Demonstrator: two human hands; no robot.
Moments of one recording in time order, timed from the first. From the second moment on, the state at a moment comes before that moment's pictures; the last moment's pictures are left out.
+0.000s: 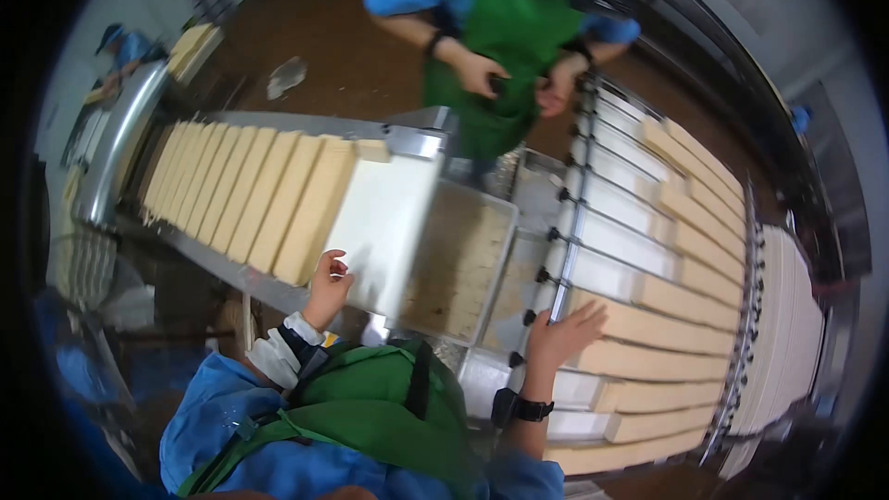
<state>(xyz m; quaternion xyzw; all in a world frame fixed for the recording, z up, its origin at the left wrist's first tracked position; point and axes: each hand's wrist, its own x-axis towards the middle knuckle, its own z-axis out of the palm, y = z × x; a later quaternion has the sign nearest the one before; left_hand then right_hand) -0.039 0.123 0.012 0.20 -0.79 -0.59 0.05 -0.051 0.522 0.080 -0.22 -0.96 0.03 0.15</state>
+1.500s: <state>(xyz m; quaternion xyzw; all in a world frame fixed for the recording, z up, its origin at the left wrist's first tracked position) -0.070 0.014 0.028 0.03 -0.92 -0.32 -0.21 -0.210 0.321 0.061 0.07 -0.96 0.22 -0.16</state>
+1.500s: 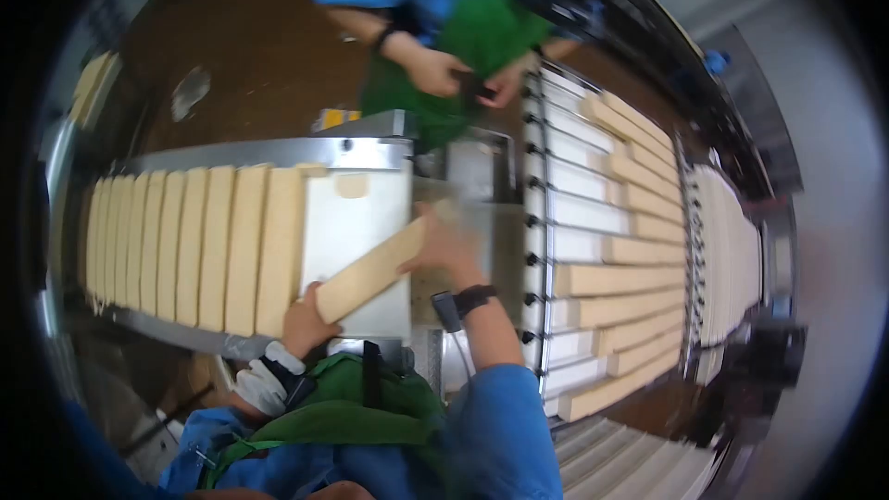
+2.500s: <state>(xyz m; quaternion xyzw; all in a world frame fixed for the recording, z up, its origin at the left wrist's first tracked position) -0.211 0.413 0.139 -0.17 -0.89 -0.41 -0.12 -0.135 0.624 0.093 -0.18 -0.92 0.20 0.28</state>
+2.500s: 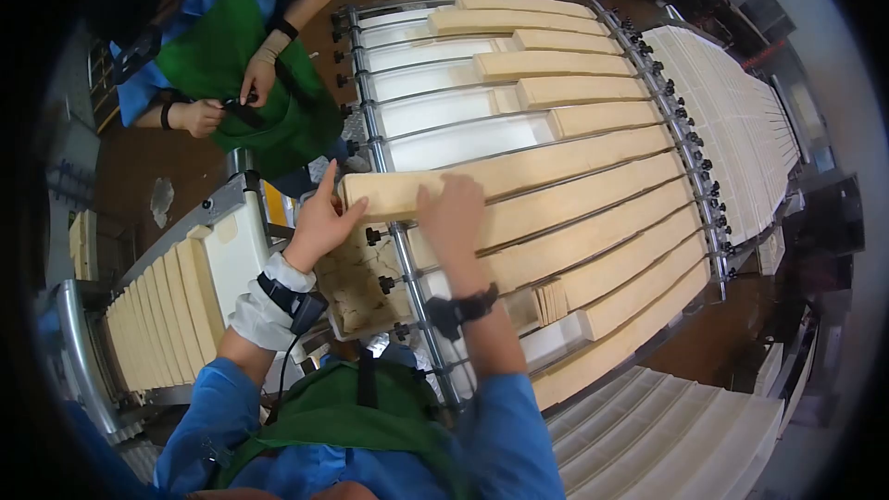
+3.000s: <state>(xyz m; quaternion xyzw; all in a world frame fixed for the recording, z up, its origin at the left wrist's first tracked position) -0.209 0.371 0.038 -0.14 -0.68 -0.71 -0.14 -0.148 0.535 0.089 -0.21 -0.89 0.32 0.24</state>
